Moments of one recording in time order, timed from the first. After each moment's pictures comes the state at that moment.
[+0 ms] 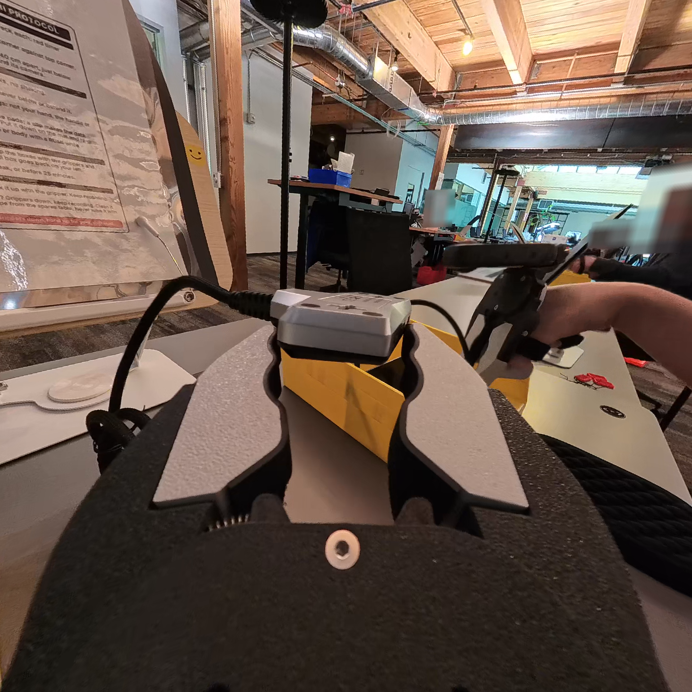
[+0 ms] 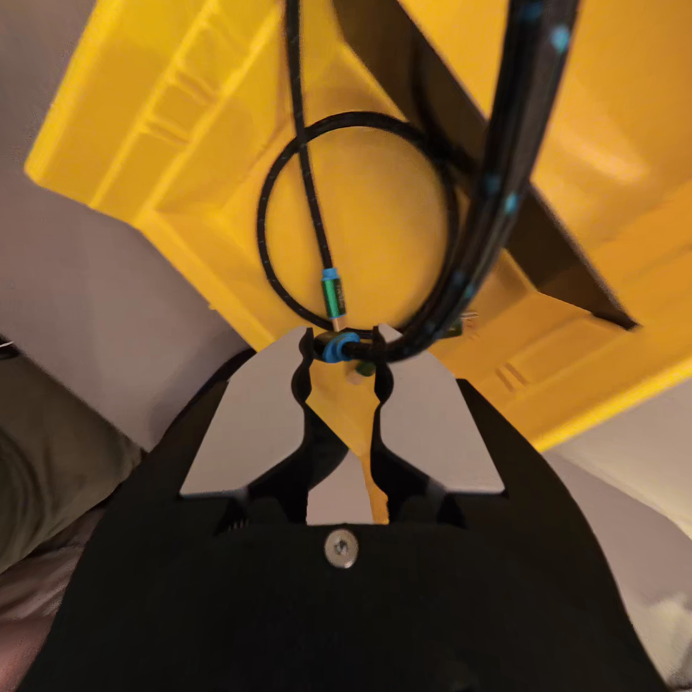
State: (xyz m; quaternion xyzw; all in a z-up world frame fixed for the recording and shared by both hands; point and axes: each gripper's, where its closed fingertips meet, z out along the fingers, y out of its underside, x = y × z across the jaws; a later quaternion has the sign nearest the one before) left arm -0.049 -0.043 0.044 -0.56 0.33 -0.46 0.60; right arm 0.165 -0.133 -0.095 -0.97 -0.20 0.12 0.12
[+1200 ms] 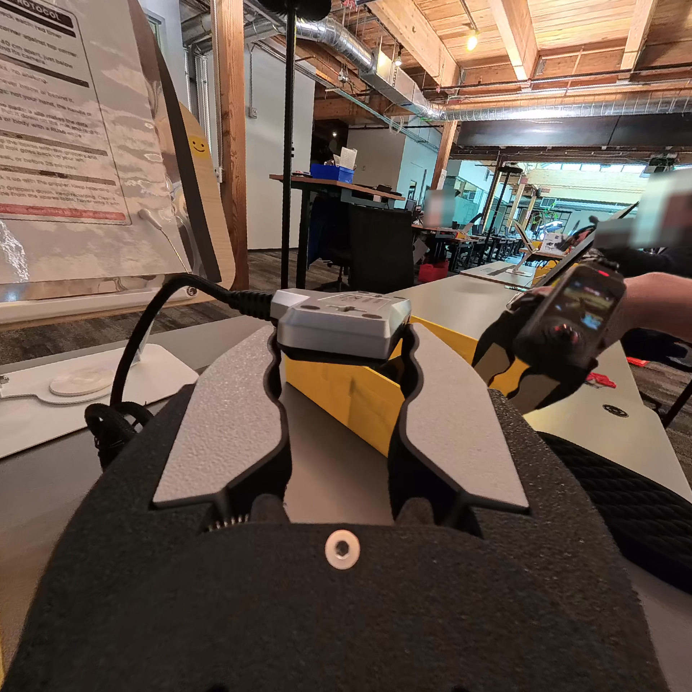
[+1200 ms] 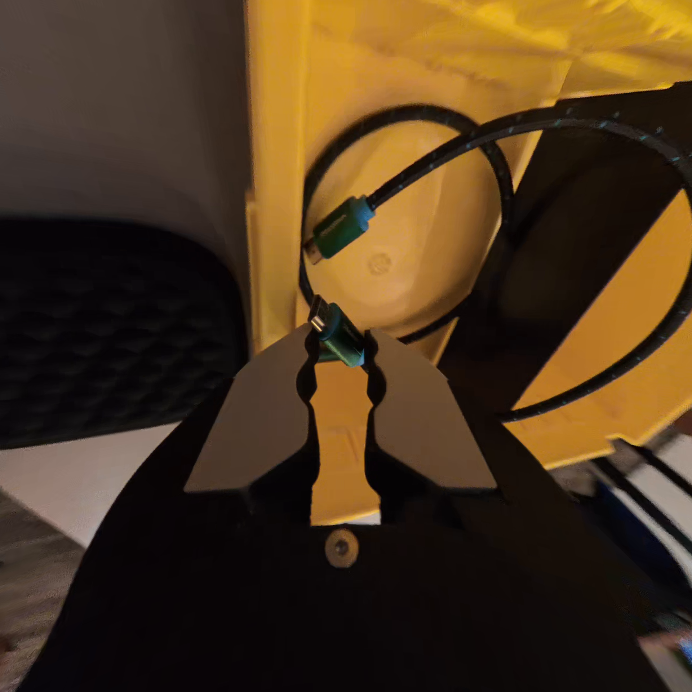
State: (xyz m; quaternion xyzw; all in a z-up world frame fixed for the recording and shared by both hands) left arm -0.048 -0.039 0.040 -0.57 0.33 -0.46 0.60; right arm 0.152 -0.146 -0.116 -0.78 -0.60 -0.14 0.05
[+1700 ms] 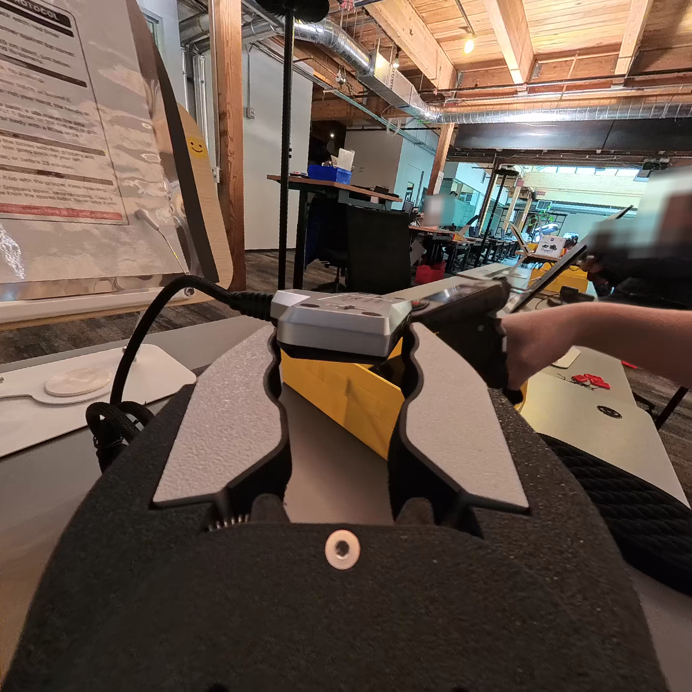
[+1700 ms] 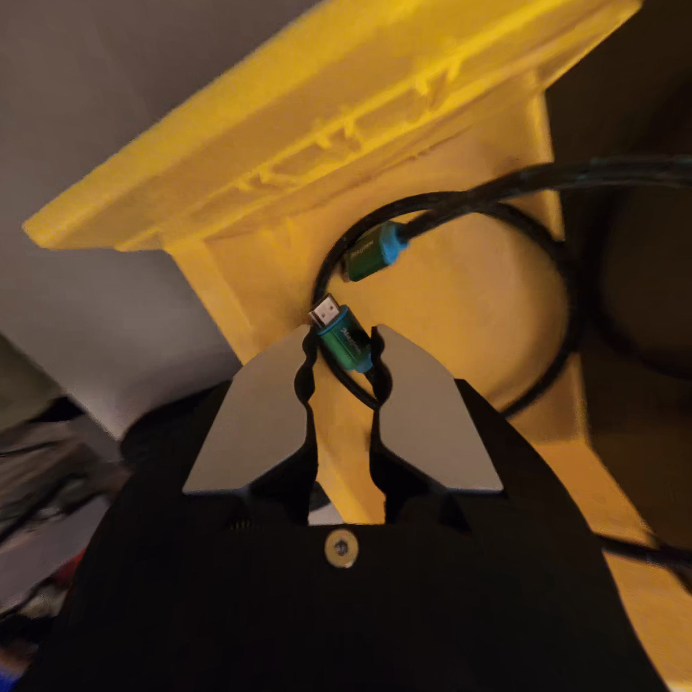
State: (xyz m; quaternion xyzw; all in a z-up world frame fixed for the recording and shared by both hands) left arm -0.049 -0.041 0.041 -0.57 0.33 -0.46 0.60; right arm 0.109 -0.125 -0.141 -0.92 -0.37 0.10 0.02
